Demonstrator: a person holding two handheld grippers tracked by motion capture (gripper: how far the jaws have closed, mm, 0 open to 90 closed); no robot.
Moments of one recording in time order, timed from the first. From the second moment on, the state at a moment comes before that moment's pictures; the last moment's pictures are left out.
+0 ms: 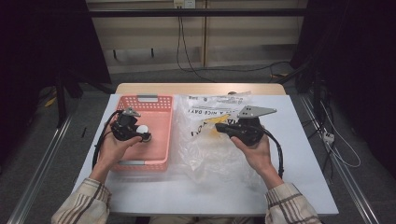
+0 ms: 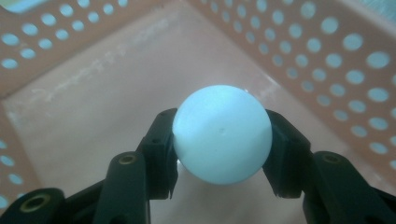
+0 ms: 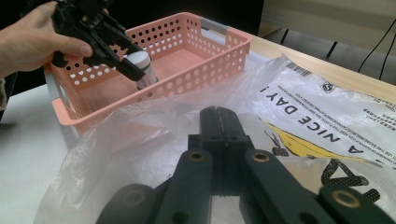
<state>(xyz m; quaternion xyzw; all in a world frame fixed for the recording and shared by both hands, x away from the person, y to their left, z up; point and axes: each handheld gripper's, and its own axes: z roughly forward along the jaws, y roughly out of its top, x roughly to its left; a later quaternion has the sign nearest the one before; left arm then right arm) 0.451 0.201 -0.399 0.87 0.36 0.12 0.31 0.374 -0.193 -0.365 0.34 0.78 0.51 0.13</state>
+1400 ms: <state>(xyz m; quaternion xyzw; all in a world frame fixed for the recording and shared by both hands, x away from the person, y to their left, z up) 0.382 0.154 -0.338 0.83 0.28 0.13 0.47 0.375 -0.197 -0.364 0.35 0.77 0.52 0.13</state>
